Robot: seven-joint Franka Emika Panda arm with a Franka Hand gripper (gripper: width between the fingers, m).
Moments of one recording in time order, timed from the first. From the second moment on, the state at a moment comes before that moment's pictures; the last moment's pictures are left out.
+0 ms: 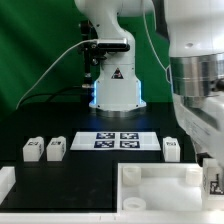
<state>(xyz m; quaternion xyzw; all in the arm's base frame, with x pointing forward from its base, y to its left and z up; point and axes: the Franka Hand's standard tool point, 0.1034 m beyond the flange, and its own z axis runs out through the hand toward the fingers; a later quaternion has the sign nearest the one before) 0.634 0.119 0.076 -0.80 0.60 0.03 0.06</state>
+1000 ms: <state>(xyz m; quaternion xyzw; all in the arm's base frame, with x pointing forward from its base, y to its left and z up) 0.640 0.120 0.080 -0.99 0.14 -0.01 0.04</state>
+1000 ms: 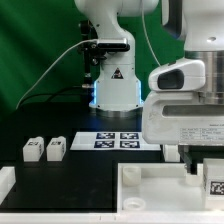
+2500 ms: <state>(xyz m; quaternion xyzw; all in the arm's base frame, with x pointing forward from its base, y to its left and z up) 0.633 0.108 0.082 -0.54 0.84 0.04 0.04</state>
